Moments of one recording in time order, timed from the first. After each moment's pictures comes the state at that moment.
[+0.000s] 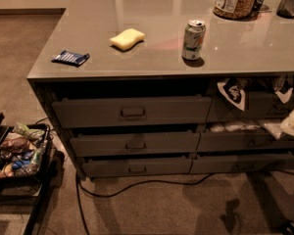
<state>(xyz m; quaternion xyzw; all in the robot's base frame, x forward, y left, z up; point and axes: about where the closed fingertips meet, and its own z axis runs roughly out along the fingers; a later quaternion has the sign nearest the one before) 0.370 -0.203 1.068 -0.54 0.77 -0.11 0.31</state>
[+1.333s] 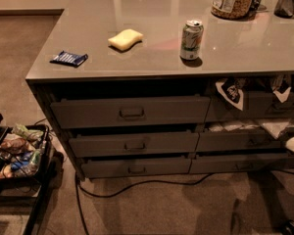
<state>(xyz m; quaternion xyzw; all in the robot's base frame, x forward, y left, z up) 0.356 -0.216 1.051 -0.53 0.75 -0.08 0.39</state>
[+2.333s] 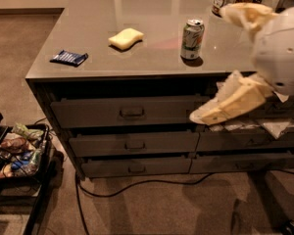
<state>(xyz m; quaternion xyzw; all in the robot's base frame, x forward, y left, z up) 0.416 -0.105 1.036 -0.57 0.64 0.06 0.51</state>
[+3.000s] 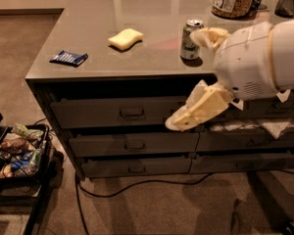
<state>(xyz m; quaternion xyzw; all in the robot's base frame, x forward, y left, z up) 0.438 -0.067 0.994 -0.57 0.66 0.12 0.47</state>
